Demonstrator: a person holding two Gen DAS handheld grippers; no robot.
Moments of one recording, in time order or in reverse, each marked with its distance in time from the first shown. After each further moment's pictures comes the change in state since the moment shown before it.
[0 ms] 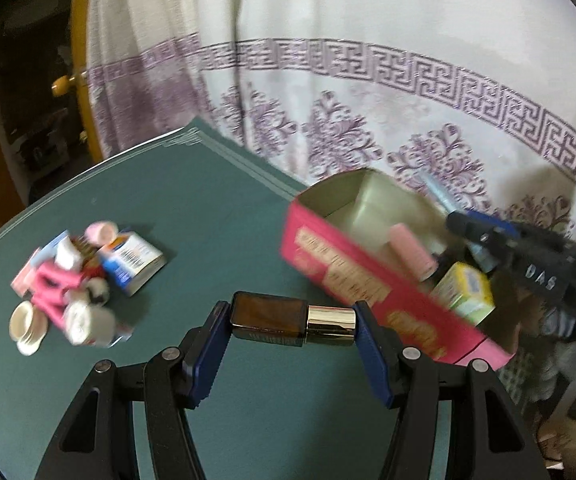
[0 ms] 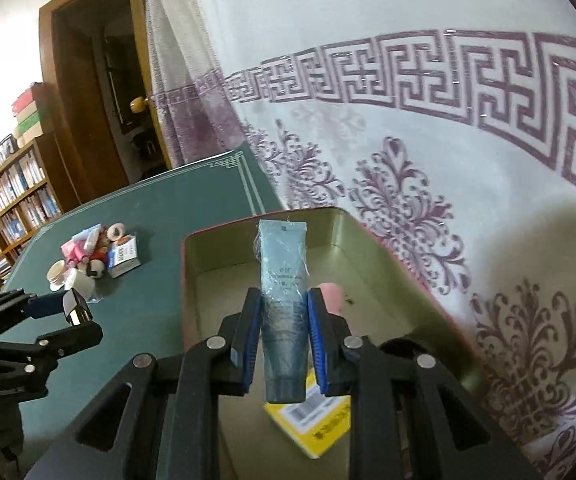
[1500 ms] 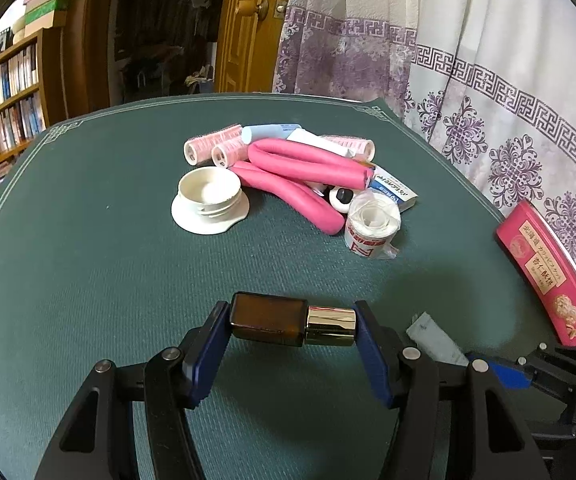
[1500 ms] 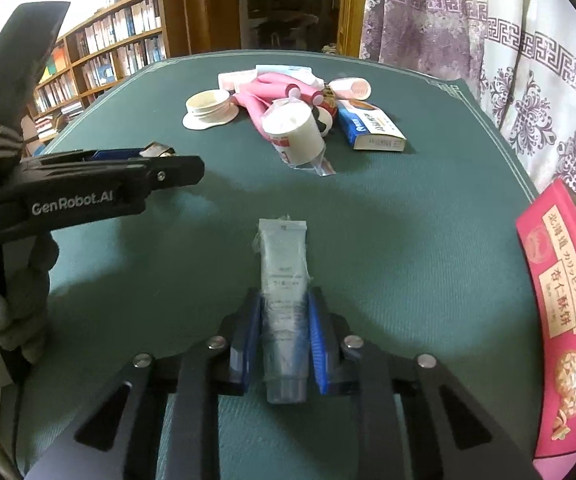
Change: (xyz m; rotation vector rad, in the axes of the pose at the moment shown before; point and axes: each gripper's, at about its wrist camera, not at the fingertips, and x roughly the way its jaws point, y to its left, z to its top) left arm -0.040 0.202 -0.113 -0.372 -0.020 0.226; right arm 0.069 0.250 -0.081 -0.438 0.309 0.249
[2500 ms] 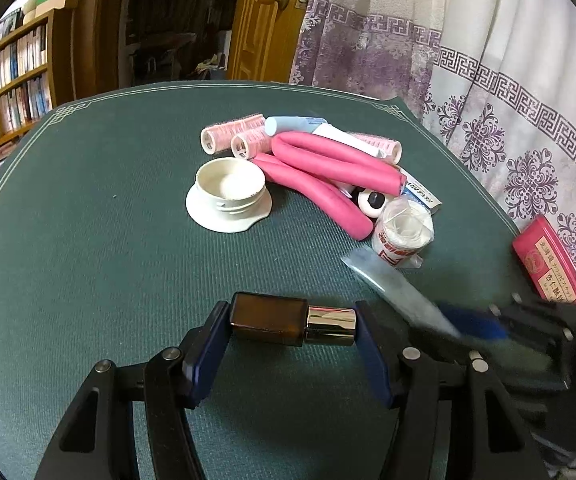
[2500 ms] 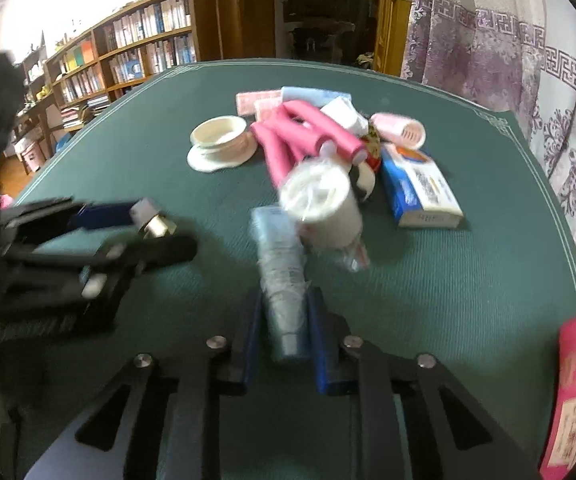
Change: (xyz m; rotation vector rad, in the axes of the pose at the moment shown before) left arm 0.015 0.017 0.007 -0.062 0.031 0.012; right arm 0.032 0.002 0.048 -0.085 -0.015 0.101
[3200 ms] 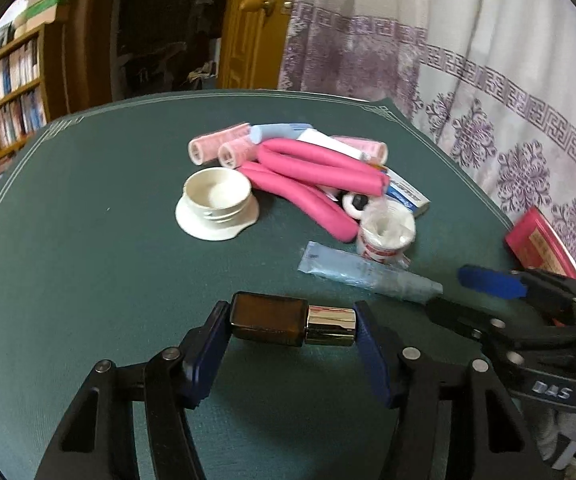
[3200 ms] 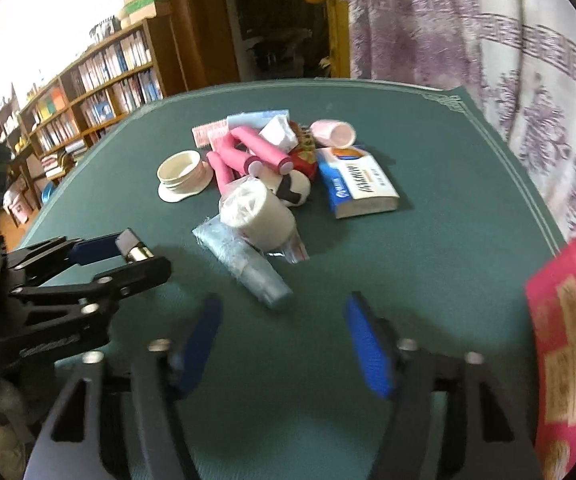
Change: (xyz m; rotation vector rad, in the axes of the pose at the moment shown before) left arm -0.005 -0.006 0.001 0.031 -0.016 -0.008; right arm -0.019 -0.027 0.003 0.166 -0.049 -0.033
